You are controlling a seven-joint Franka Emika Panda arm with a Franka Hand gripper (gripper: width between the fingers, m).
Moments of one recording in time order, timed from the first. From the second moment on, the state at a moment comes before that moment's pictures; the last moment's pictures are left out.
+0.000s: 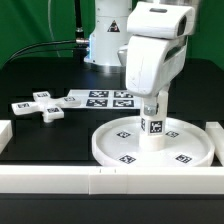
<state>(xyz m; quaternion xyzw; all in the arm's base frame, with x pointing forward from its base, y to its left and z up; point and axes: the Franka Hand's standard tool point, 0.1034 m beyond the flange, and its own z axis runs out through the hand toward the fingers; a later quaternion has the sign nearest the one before) 0.559 0.041 0.070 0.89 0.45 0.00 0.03</state>
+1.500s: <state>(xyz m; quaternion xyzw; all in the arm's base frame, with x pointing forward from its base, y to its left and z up) 0.556 0.038 0.069 0.99 -0.16 0.02 -0.01</state>
